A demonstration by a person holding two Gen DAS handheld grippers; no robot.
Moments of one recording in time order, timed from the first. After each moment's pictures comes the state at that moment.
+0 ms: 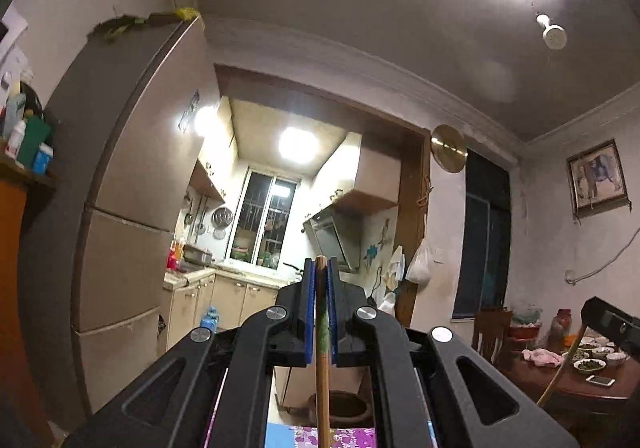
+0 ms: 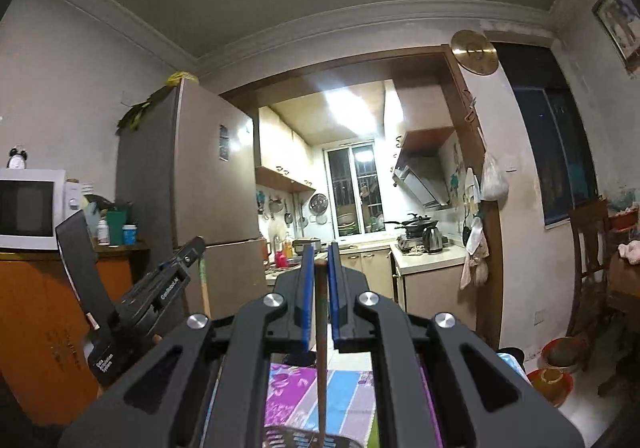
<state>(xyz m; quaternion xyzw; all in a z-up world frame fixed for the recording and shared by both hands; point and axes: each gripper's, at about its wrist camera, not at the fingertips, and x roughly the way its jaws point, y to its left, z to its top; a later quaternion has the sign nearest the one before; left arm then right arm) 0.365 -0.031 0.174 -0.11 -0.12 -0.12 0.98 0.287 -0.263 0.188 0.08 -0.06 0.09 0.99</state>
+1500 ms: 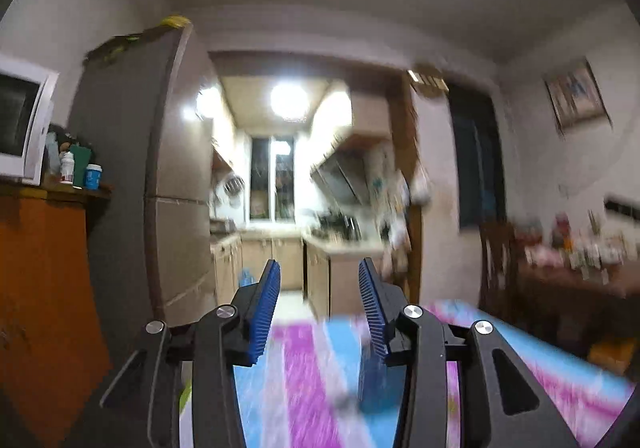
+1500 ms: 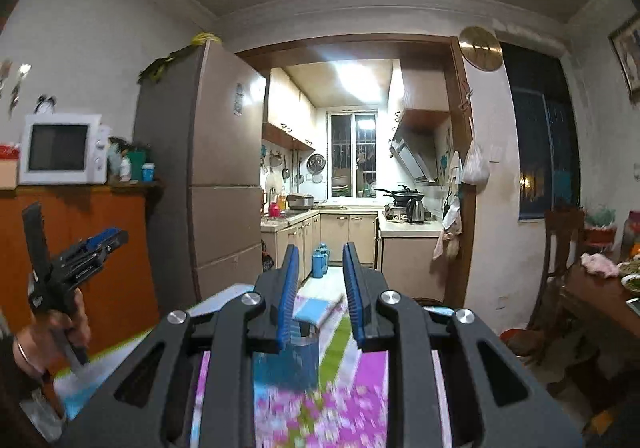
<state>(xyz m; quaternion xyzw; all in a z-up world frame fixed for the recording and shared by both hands) 0.143 0.066 0.092 0.03 -0.01 -0.13 0.99 0.076 -0.298 0.153 -0.01 0.03 0.09 1.00</state>
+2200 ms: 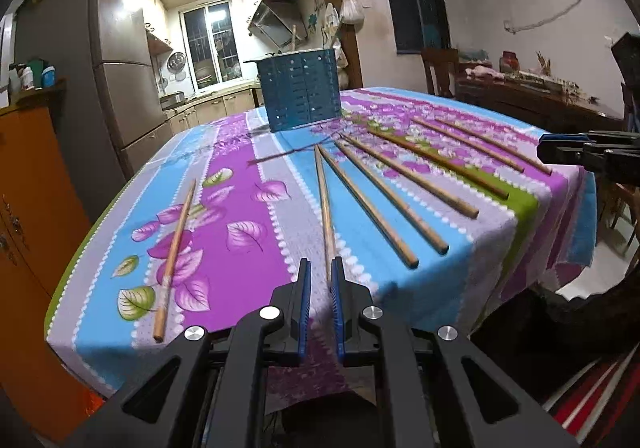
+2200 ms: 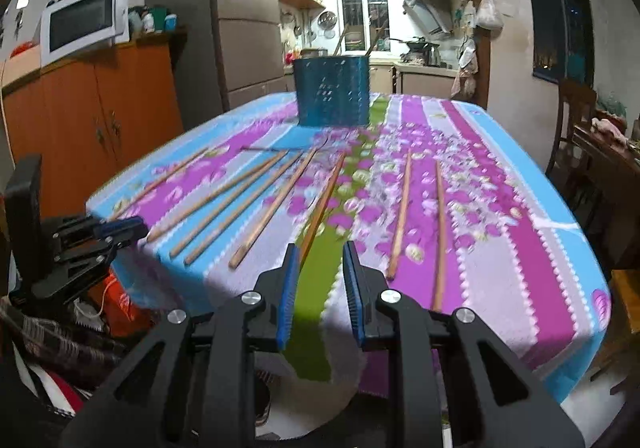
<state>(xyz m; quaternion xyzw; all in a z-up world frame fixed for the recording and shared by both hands) -0.007 0.023 -0.133 0.14 0.24 -0.18 0.94 -0.014 -0.226 -0.072 0.00 0.28 0.12 0.95</state>
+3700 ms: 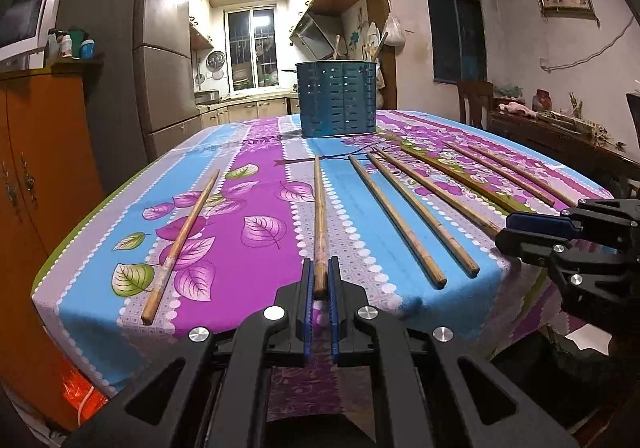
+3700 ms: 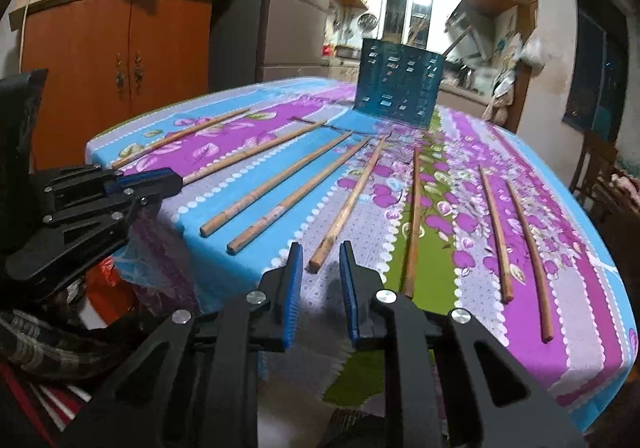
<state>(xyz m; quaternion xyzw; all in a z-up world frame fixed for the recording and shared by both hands) 0.000 0.026 -0.140 0.07 0.21 -0.13 0.97 0.001 -0.147 -0.109 -0.10 0.25 0.13 0.95</state>
